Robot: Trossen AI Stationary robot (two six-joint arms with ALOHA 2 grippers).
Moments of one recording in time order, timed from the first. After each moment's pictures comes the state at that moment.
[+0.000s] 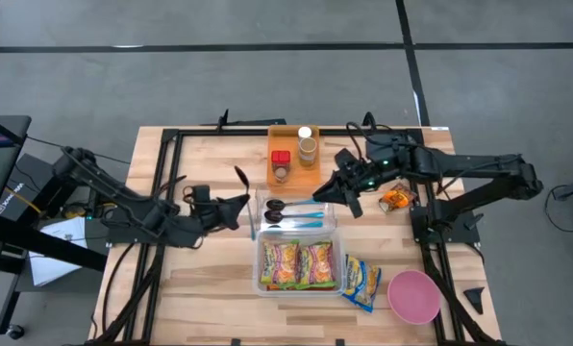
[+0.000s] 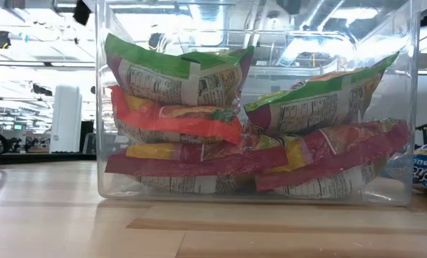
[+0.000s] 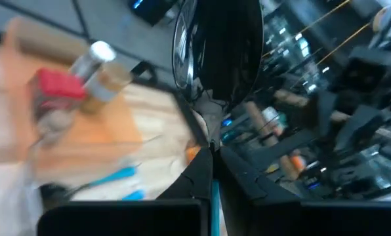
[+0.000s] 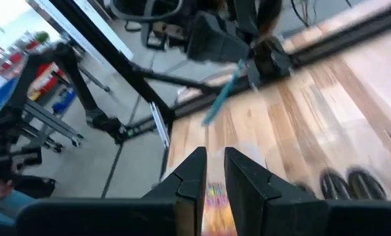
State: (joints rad) left arm -0.51 1.13 0.84 -0.08 -1.14 -1.21; right arm -0.05 1.22 1.19 -0.31 -0.30 0.47
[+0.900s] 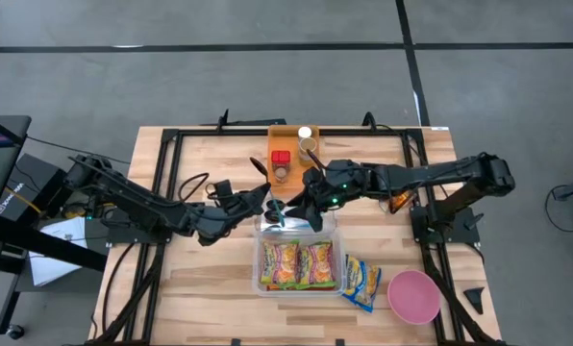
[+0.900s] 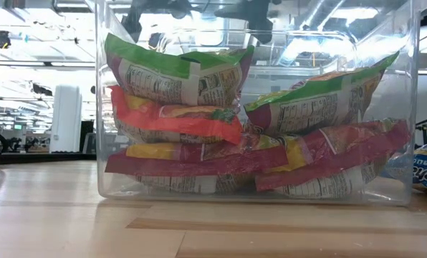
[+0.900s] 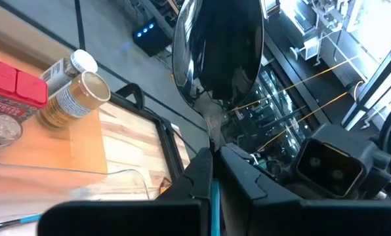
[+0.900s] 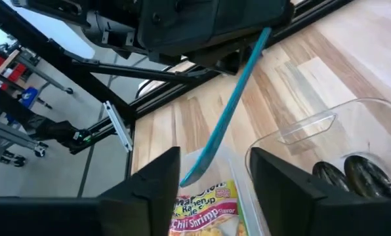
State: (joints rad) left arm -0.35 1.37 0.84 0.44 -1.14 -1.13; right arm 0.03 1.48 1.19 -0.13 -0.12 0.55
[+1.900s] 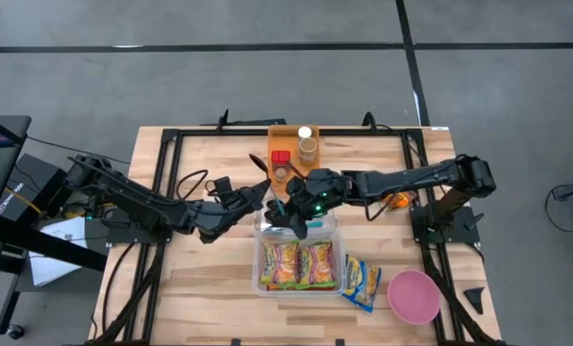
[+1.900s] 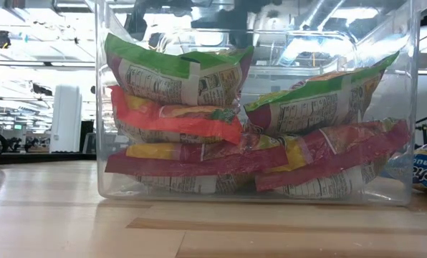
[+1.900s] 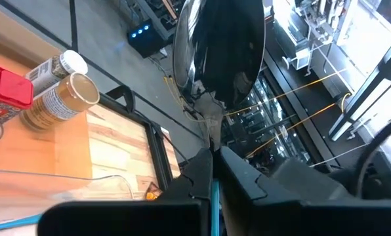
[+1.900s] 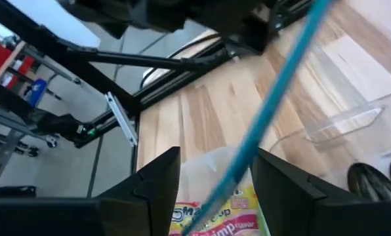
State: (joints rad) left arm -0.34 1.37 0.84 0.50 -1.12 -1.13; right arm 0.05 1.64 1.27 -0.08 -0.16 0.59
